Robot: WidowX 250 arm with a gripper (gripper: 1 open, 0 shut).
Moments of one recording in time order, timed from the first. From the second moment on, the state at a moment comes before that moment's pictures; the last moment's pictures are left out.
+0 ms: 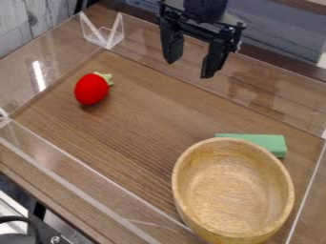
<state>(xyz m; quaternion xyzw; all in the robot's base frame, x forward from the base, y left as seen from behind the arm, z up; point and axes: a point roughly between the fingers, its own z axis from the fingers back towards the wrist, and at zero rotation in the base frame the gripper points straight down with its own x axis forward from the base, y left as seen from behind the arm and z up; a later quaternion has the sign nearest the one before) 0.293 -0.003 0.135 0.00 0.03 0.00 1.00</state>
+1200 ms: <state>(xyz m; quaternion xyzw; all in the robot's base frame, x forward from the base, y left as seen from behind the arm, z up) 0.260 0.126 0.062 0.02 0.02 -0.20 0.98</state>
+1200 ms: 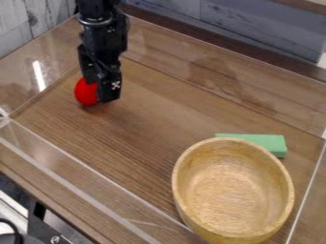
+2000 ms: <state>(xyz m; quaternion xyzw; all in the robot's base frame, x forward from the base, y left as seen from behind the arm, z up) 0.275 0.163 0.053 -0.01 0.02 -0.22 0.98</state>
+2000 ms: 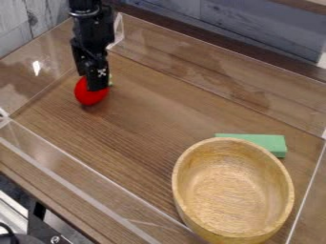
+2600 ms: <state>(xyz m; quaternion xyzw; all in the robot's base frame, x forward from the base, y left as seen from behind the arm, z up) 0.263 0.165 0.043 -0.05 0.02 -0.19 0.98</state>
